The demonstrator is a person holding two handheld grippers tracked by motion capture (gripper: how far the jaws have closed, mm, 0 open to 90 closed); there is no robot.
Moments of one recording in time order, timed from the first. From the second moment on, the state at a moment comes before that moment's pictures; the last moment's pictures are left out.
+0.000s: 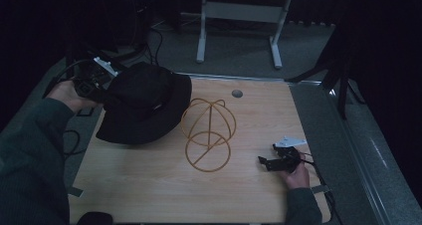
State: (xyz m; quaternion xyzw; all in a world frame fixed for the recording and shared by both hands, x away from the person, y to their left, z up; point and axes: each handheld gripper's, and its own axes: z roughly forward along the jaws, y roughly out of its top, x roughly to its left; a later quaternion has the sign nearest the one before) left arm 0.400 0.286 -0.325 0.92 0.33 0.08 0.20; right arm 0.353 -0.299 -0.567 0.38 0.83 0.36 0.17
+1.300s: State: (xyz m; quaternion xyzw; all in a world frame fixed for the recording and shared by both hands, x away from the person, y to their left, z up) left arm 0.388 0.301 -0.304 0.92 0.30 0.08 0.24; right arm 0.353 -0.299 -0.567 0.38 0.83 0.36 0.17
